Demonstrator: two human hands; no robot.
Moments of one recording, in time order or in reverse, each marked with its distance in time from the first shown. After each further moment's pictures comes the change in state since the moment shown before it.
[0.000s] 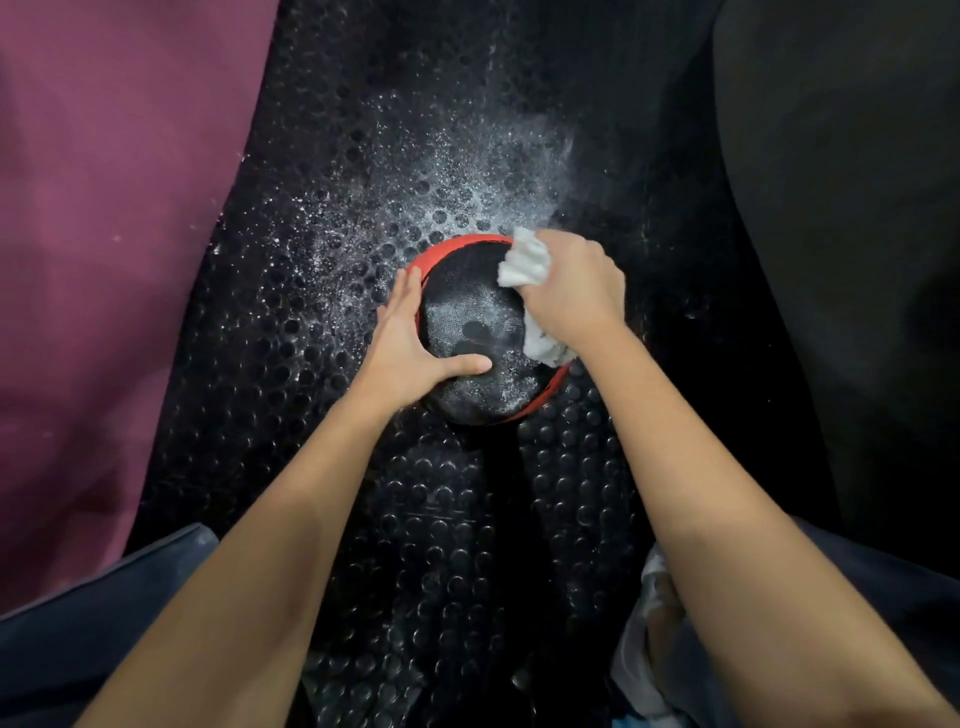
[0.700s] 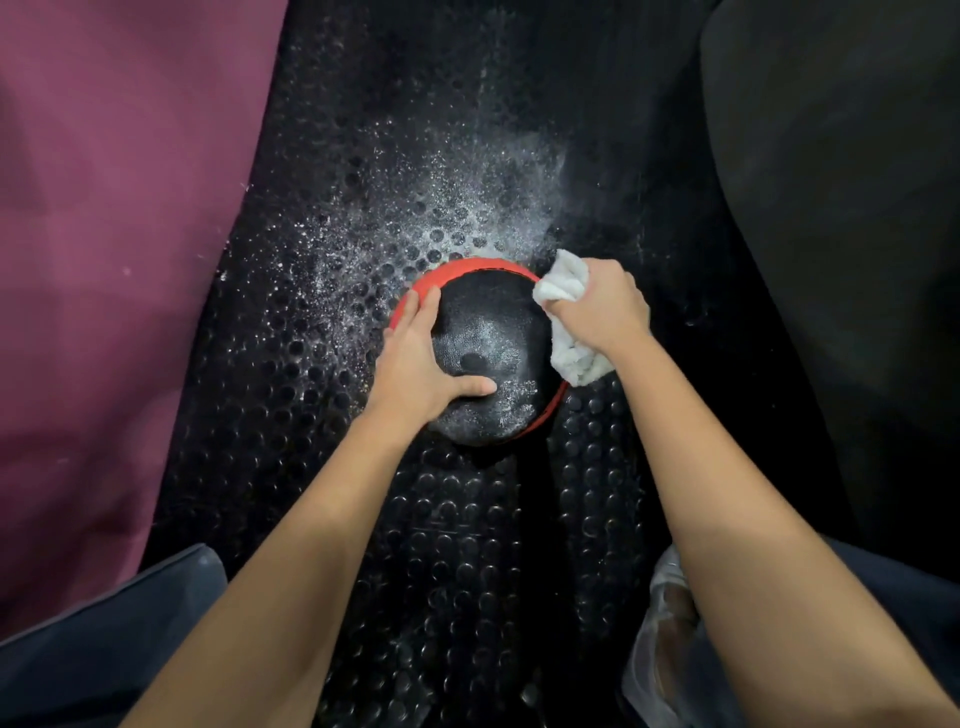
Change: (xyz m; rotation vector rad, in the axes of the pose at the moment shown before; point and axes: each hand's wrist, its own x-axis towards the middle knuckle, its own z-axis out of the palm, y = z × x) left_hand -0.005 0.025 0.006 0.211 0.023 -0.017; right_hand 0.005 0.032 -0.009 0.163 -0.074 0.214
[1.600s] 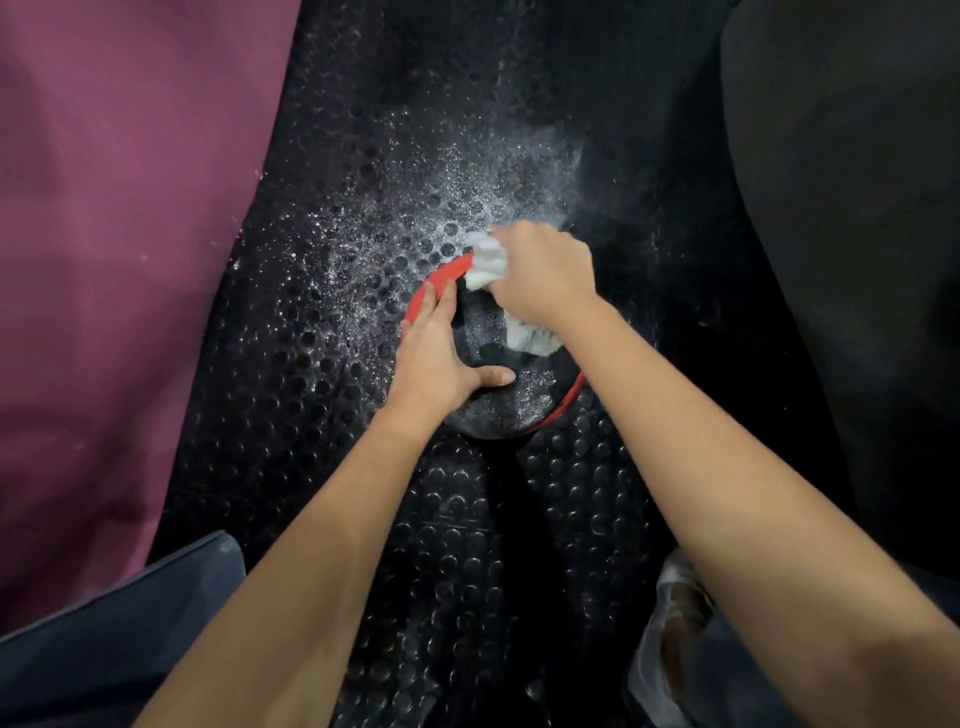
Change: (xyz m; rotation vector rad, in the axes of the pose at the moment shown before) left_hand 0.004 0.000 0.002 -0.012 0.006 -0.011; right_hand 0.004 -0.066 0.017 -0.337 0.001 -0.377
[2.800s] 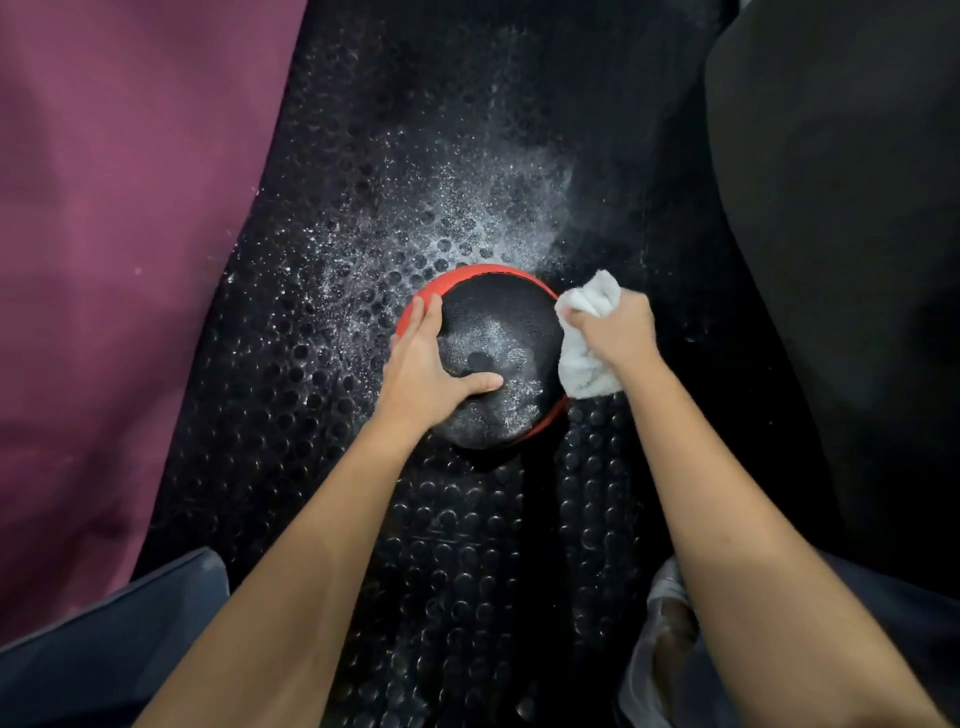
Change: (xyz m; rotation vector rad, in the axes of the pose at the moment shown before) left_hand -0.004 0.002 -0.005 -0.056 -0.010 -0.041; right_hand -0.031 0.074 0.019 0.635 0.069 0.551
